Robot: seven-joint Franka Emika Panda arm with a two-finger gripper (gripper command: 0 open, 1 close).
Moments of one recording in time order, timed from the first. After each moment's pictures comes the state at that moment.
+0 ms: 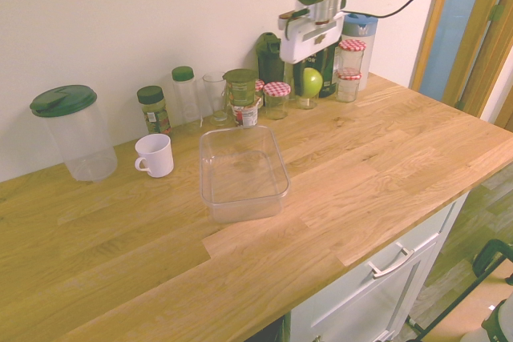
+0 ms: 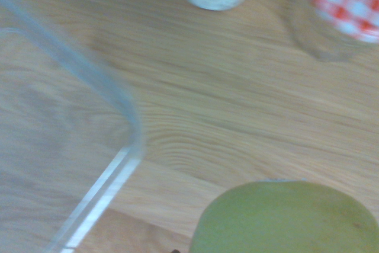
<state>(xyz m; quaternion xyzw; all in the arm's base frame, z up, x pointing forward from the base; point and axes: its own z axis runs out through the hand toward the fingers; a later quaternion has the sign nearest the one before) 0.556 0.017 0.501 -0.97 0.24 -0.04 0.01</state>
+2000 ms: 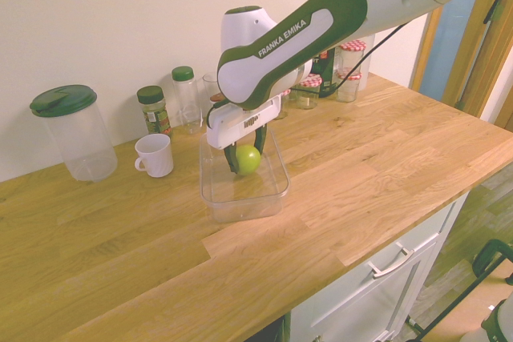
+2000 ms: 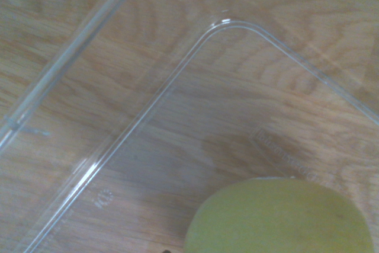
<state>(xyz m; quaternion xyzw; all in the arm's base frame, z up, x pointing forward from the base) 0.563 0.157 0.364 -0.96 0.27 -0.02 0.02</state>
